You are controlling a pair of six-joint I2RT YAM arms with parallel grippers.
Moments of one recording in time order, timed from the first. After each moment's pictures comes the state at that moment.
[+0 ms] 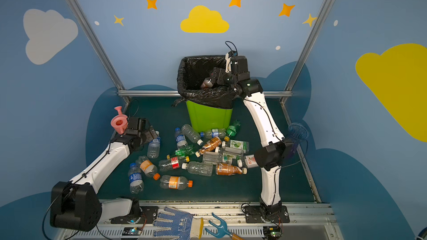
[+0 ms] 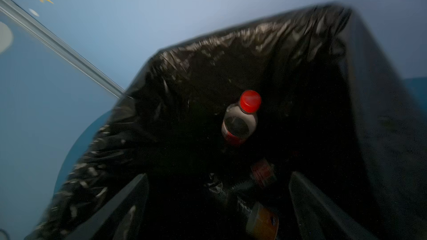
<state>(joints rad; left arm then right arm) -0.10 1.29 0.90 -0.53 -0.29 -0.58 0.44 1.94 2.40 -0.72 -0.11 0.37</state>
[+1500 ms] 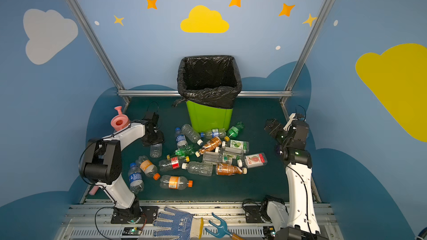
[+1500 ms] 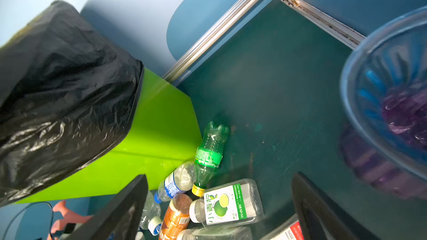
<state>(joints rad) -0.10 1.77 1.16 -0.72 -0.10 -0.41 -0.22 0.93 0.89 -0.44 -0.30 0.59</state>
